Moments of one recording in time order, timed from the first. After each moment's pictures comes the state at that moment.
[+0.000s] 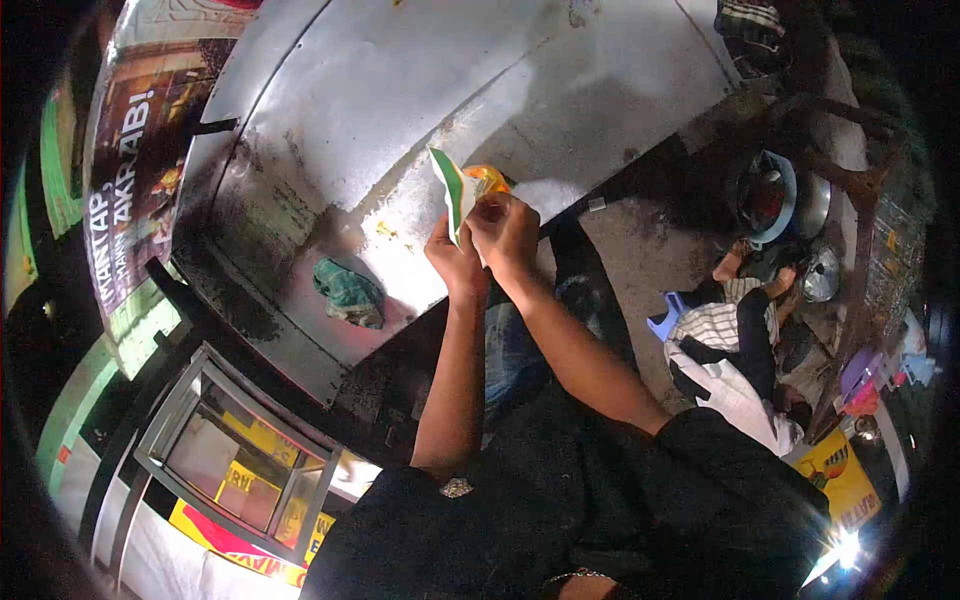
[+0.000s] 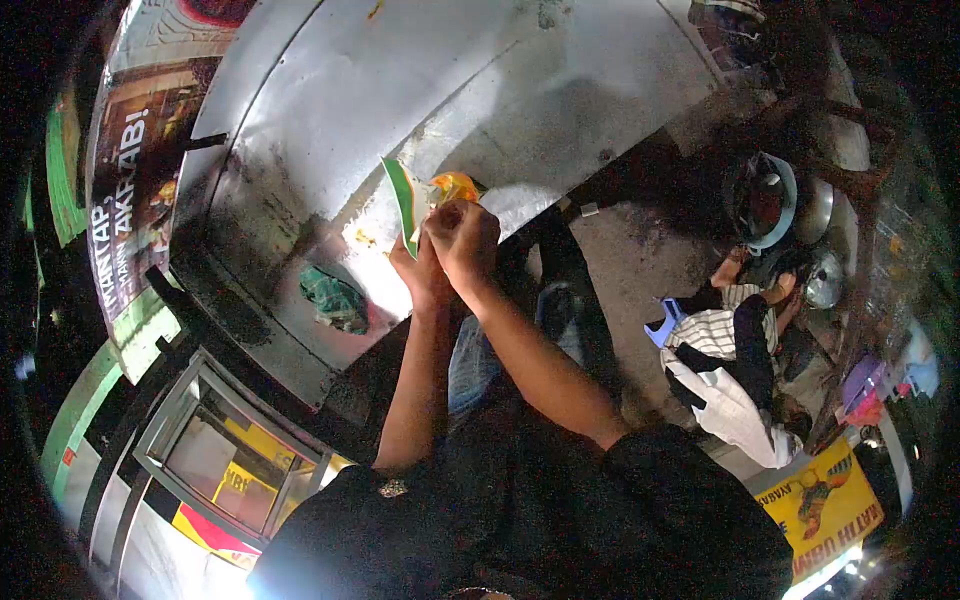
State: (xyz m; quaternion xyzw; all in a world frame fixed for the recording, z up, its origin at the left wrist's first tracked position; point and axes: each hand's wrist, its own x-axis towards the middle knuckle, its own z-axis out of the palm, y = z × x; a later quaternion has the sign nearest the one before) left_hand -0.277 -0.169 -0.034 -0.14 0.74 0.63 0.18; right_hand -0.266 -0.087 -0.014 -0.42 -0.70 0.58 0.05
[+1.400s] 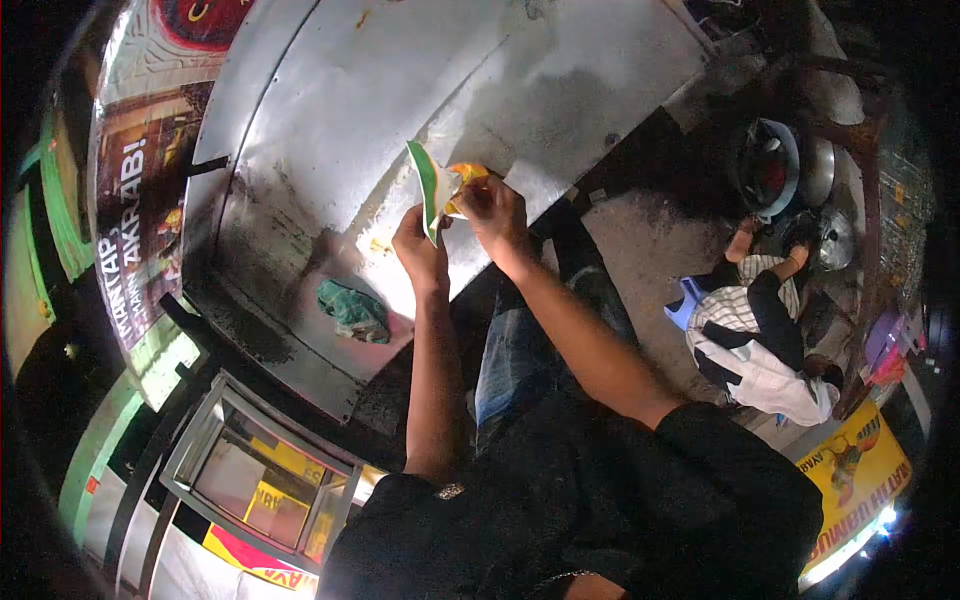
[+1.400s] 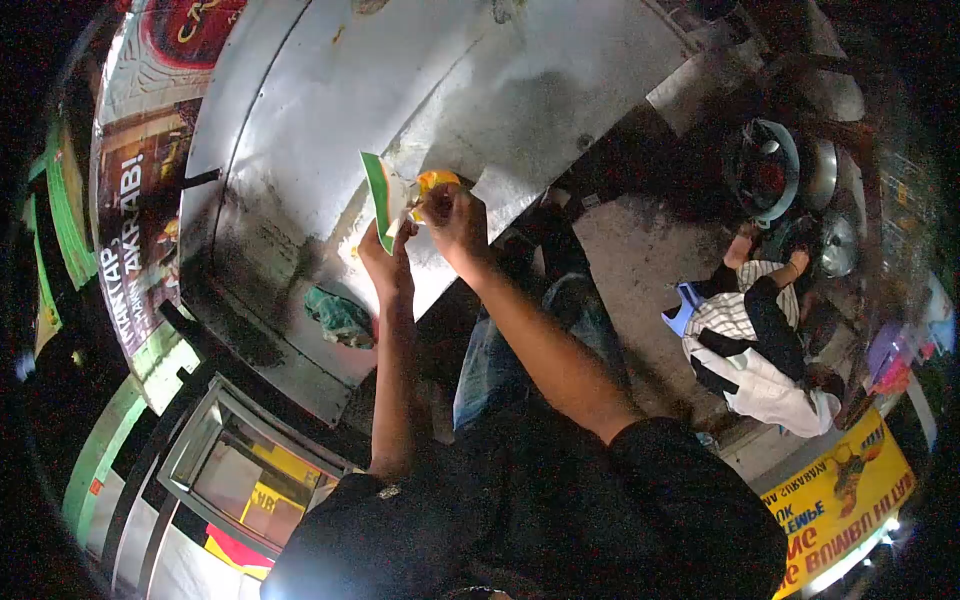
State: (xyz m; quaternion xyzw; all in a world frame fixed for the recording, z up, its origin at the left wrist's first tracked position) left_hand -0.313 -0.174 -0.027 -0.01 0.80 0.56 0.23; right_hand -0.259 -0.067 -0.056 -0.38 -0.66 0.64 0.09
